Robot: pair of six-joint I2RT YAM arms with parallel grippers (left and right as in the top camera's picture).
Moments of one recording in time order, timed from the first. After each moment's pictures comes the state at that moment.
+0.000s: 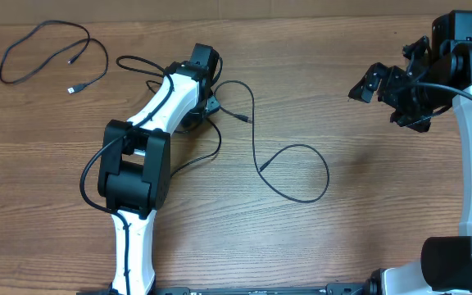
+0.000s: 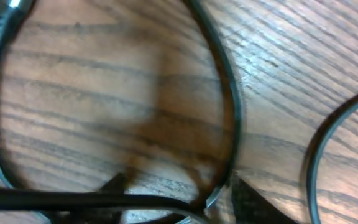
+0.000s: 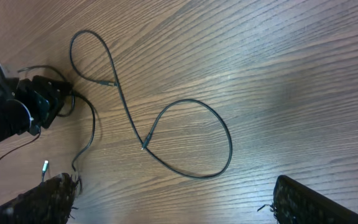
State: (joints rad) left arm -0.29 2.26 1.73 -0.84 -0.17 -0.81; right arm -0.09 1.67 1.82 -1.45 -0.35 0.31
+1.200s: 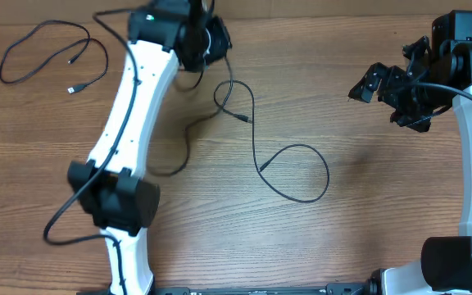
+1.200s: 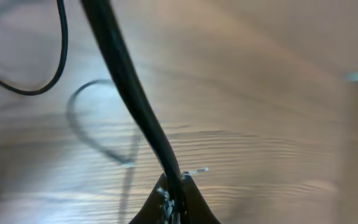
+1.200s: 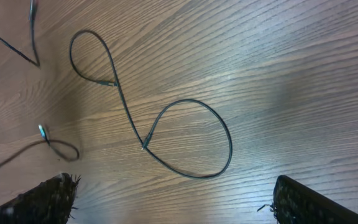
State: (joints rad) left arm -0.28 2.10 2.28 -1.12 0.27 -0.68; right arm -0.09 1.67 1.82 -1.45 -0.35 0.31
